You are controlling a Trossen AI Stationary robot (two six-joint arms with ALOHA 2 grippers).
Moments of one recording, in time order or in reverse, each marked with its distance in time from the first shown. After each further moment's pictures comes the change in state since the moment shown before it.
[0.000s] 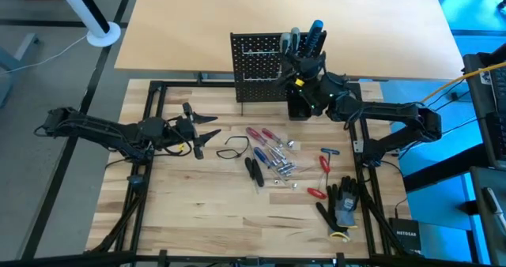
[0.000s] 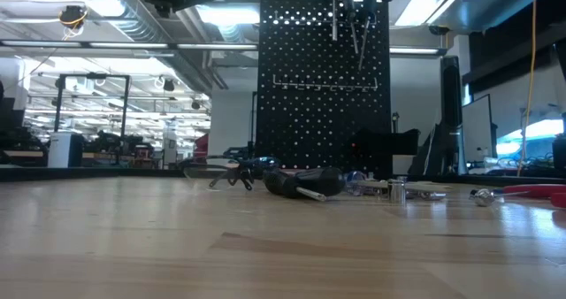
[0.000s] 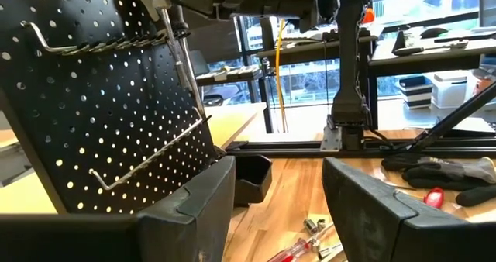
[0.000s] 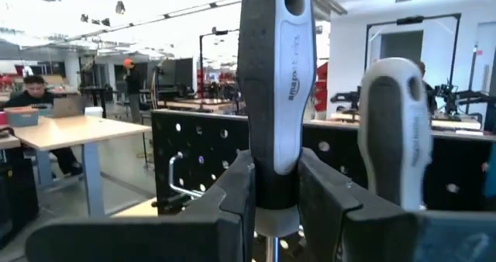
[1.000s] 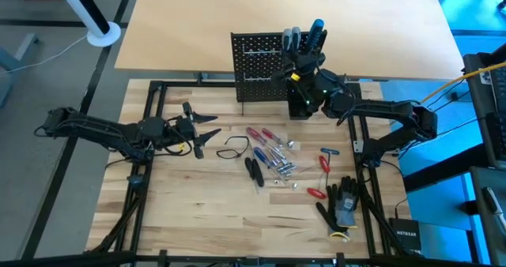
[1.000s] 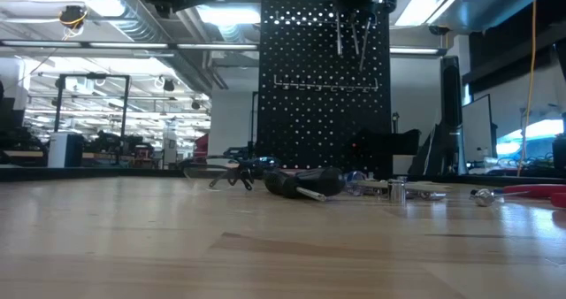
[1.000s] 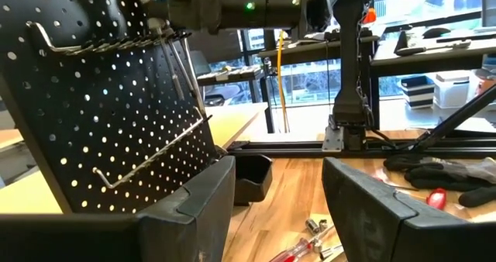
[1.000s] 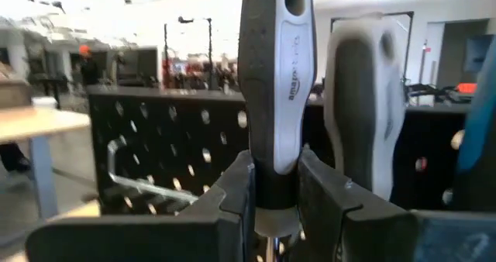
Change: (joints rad) left arm 0.006 0.000 0.000 0.001 0.000 0.000; right arm -0.059 0.047 0.002 0.002 0.076 -0.006
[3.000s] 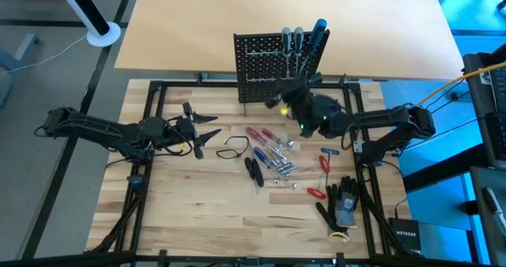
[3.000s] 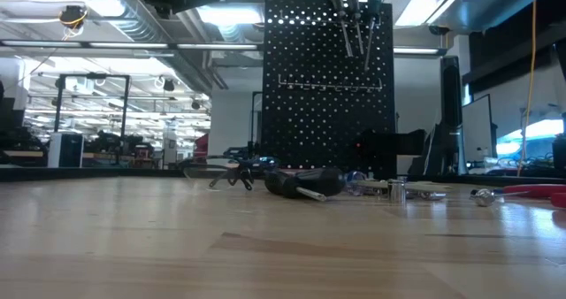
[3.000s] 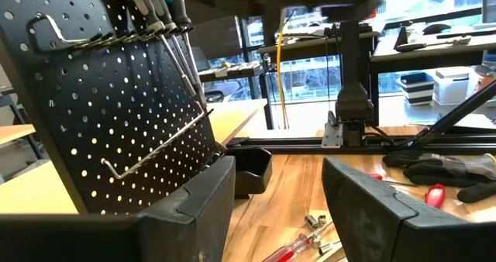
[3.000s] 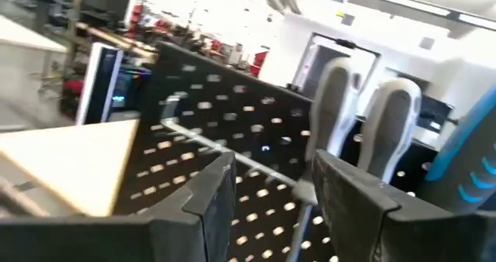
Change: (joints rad) left arm 0.000 0.000 0.000 -0.013 0.000 -0.008; right arm 0.317 0.038 0.053 0.046 0.362 -0.468
